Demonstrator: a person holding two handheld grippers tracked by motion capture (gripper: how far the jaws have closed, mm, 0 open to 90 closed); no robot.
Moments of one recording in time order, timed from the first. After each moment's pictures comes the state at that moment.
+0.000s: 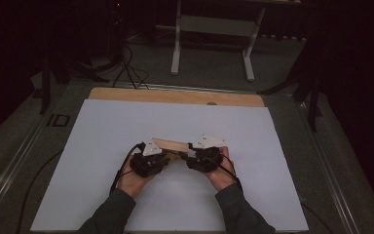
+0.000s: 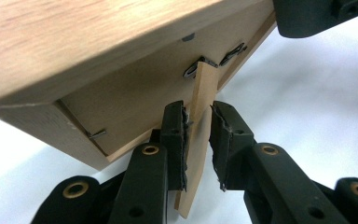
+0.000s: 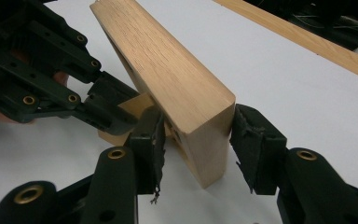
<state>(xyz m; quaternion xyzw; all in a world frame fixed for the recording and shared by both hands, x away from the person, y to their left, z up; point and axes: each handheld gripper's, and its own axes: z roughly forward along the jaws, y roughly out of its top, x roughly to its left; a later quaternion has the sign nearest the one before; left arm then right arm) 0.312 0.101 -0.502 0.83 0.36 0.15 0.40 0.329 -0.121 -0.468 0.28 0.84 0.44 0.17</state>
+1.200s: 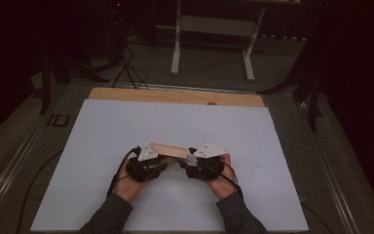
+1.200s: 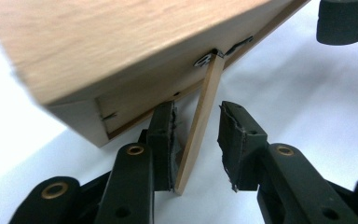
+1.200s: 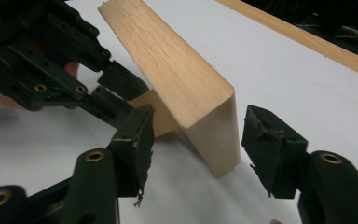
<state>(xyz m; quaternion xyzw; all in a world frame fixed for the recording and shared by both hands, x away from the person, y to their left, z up) 0.299 0.110 -0.505 0.83 0.36 0.15 0.40 0.308 -0.125 -0.474 0.26 0.83 0.45 0.18</state>
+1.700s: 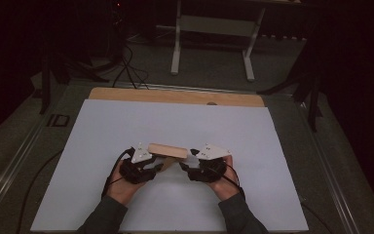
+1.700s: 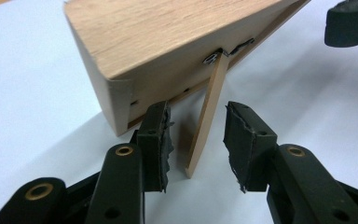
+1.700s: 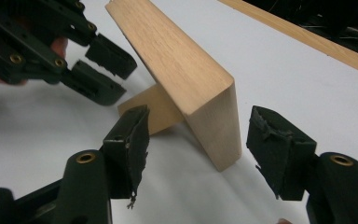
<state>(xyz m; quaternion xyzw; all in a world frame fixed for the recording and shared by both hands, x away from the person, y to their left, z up) 0.288 0.123 -0.495 0.82 0.36 0.17 0.40 0.304 -0.131 -0.475 0.26 0.84 0.45 0.17</state>
